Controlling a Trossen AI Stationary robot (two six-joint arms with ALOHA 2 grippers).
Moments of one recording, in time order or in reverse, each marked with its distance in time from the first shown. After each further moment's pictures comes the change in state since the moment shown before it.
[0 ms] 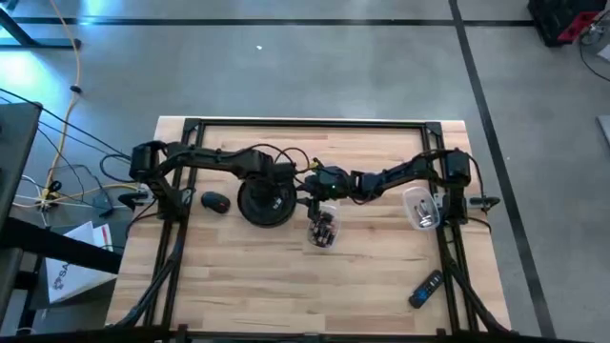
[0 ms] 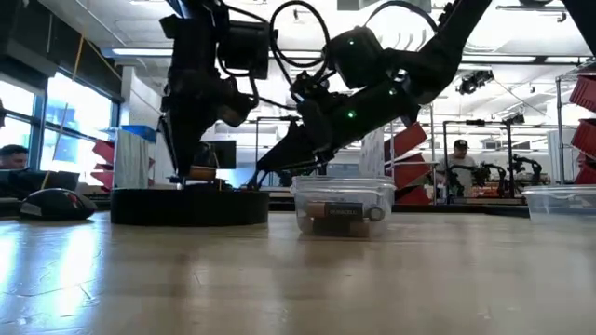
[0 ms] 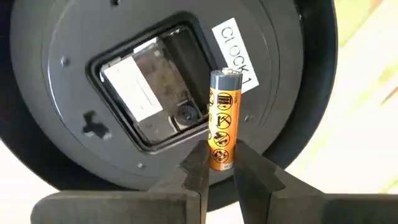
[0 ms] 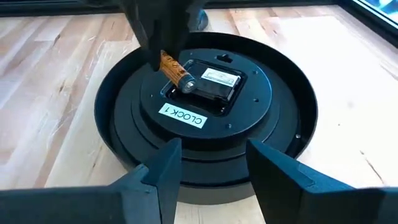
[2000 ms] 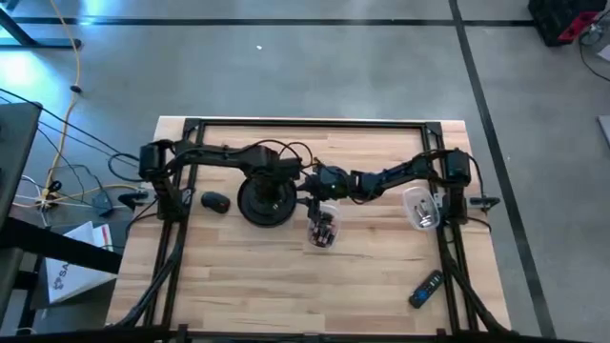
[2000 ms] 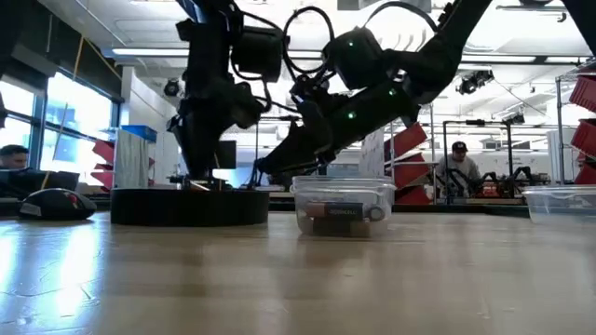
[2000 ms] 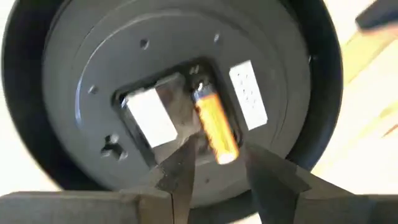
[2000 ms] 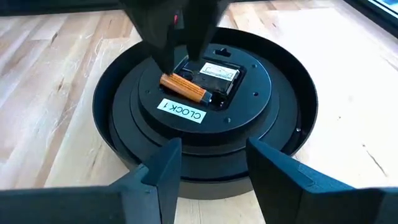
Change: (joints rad) left arm 0.012 0.039 0.088 -0.060 -0.052 0.003; right arm 0.002 0.000 0.000 -0.017 0.001 0.019
